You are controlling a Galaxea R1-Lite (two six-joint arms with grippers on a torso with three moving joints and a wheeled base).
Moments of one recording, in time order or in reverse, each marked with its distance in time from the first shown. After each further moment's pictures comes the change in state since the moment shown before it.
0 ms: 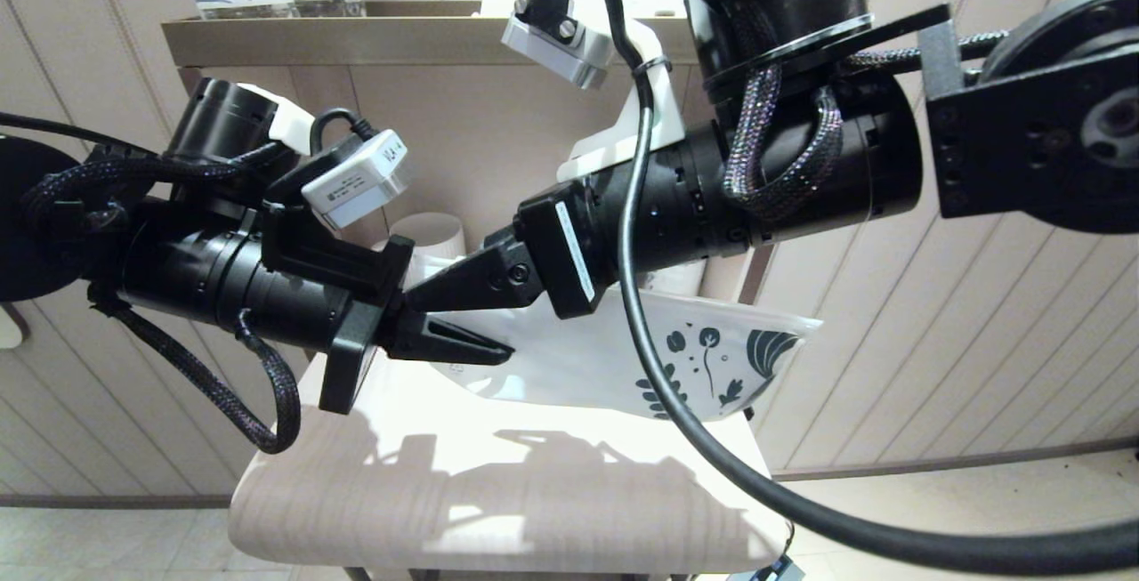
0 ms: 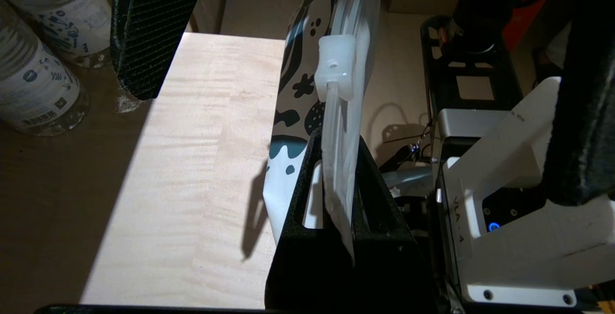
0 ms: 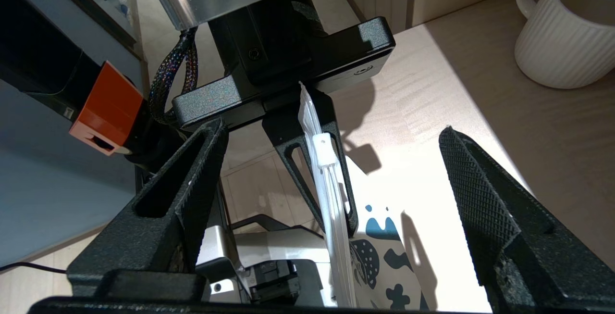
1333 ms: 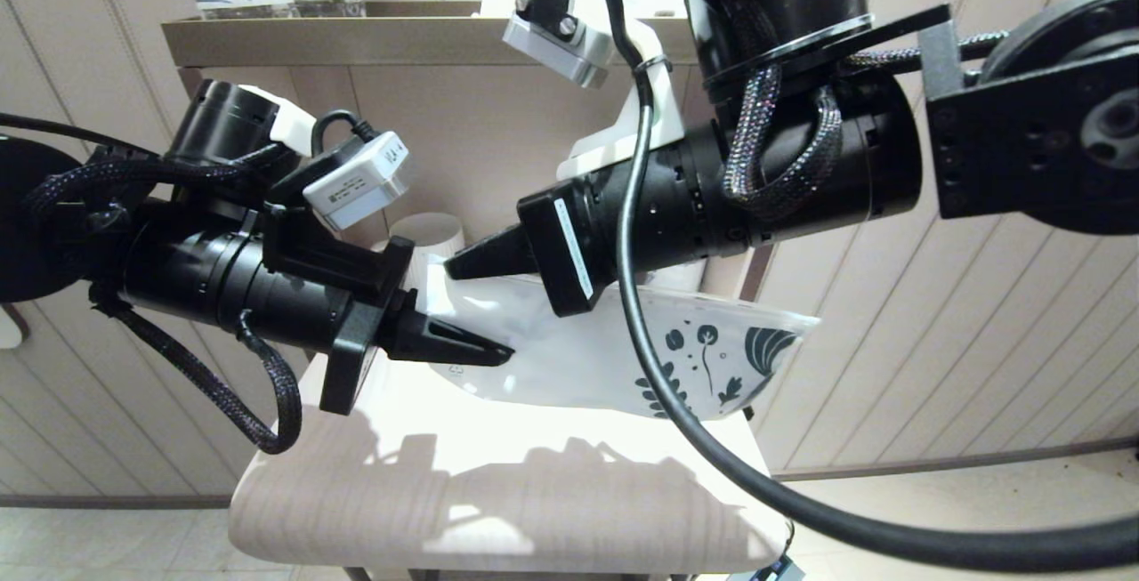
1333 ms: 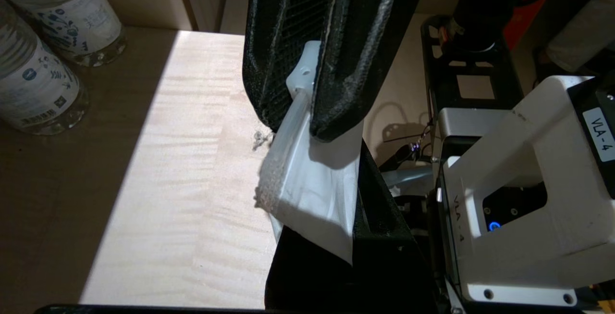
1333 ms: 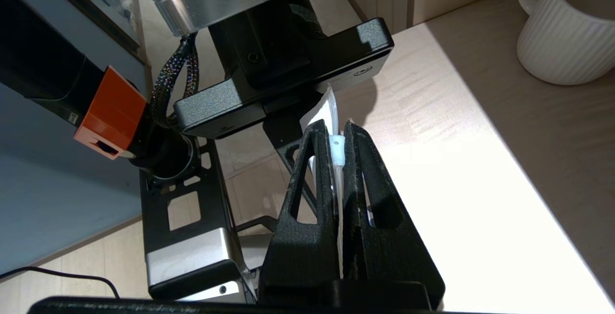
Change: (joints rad) left arm 0.000 0.001 0.001 0.000 0.001 0.001; right arm 0.000 0.000 0.003 -0.006 0.000 0.021
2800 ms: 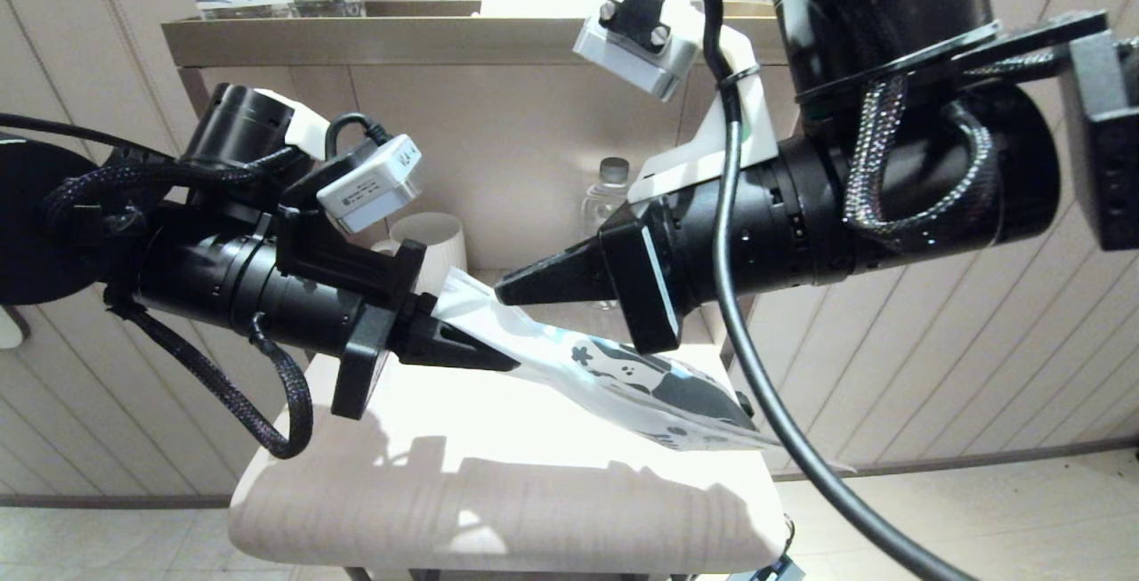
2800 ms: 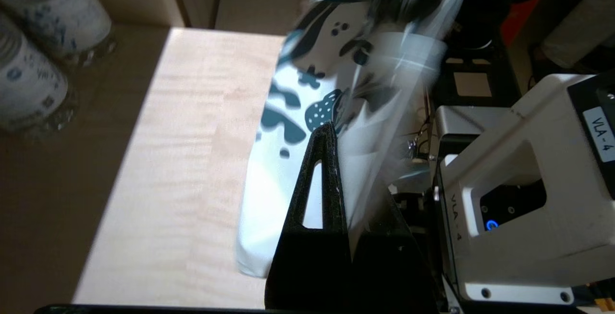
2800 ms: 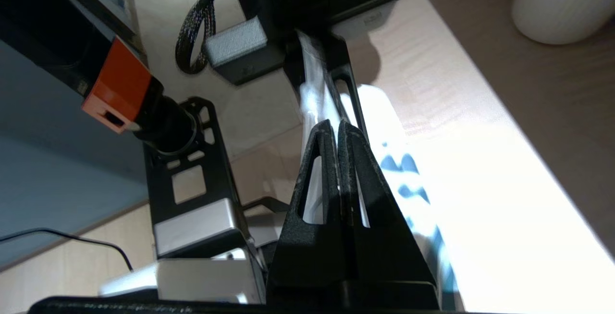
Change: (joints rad) left arm 0.001 0.013 -0.005 0.001 0.003 -0.001; right arm -0.027 -0.137 0.169 -0.006 -0.001 -0.013
